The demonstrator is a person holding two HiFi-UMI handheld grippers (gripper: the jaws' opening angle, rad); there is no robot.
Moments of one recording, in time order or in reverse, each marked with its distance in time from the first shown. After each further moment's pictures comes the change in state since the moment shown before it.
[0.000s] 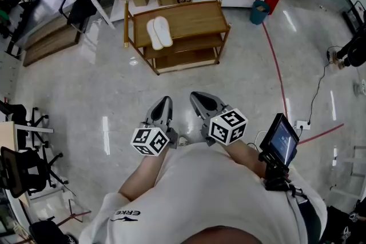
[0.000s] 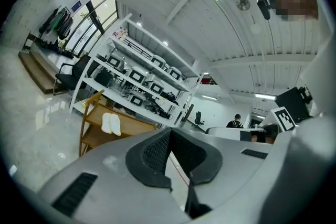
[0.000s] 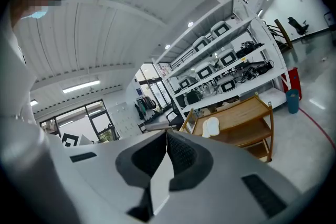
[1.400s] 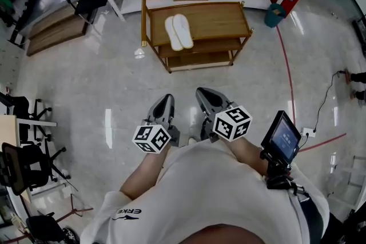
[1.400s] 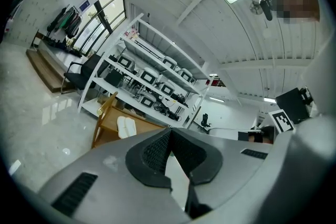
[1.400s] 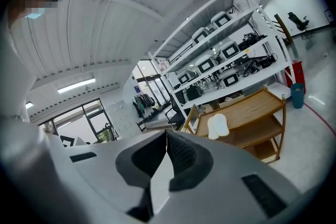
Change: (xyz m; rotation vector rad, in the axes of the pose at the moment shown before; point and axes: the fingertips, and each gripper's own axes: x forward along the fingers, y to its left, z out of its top) left arm 0.001 0.107 0.038 -0.051 -0.004 0.061; right arm 0.109 0.006 -0.003 0.025 0.035 -0.013
